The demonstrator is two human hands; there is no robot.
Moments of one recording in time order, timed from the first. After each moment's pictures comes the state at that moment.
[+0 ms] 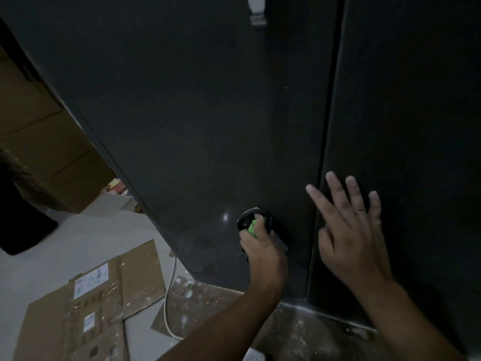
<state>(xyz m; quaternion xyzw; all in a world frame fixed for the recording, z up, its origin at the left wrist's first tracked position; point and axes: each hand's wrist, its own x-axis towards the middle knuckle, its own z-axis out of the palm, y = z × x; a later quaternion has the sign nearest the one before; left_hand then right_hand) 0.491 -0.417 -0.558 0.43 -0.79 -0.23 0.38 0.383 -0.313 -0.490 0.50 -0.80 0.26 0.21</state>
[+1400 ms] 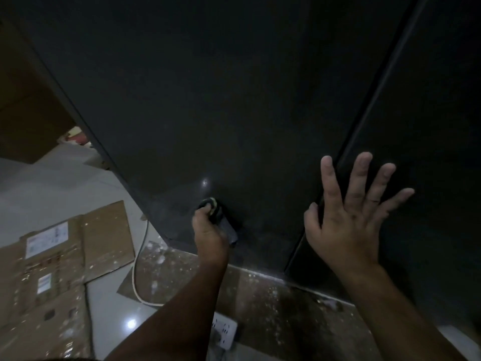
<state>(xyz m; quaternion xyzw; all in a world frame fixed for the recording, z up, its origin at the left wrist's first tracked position) 0.529 -0.485 -0.634 0.50 -0.60 -0.40 0.48 0.379 -0.335 -0.542 0.45 -0.82 0.17 0.32</state>
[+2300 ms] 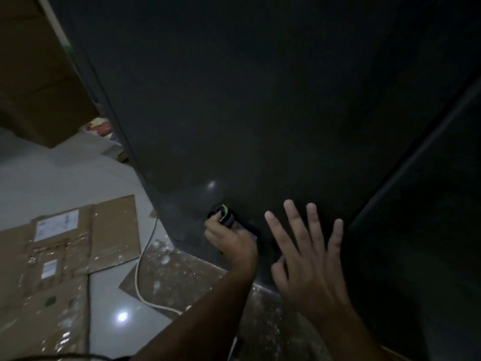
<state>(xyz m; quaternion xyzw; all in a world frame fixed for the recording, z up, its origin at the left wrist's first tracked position) 0.490 -0.491 -0.635 0.58 -0.44 -0.37 0.58 0.436 -0.364 -0.567 0.60 -0.76 0.08 0.24</state>
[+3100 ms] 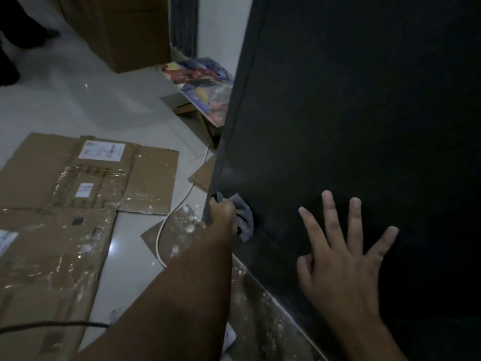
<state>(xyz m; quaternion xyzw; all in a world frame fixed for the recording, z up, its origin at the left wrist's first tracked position) 0.603 -0.634 -0.717 0.52 -0.29 -0.71 0.38 0.499 -0.451 -0.543 0.65 -0.72 -0.02 0.23</state>
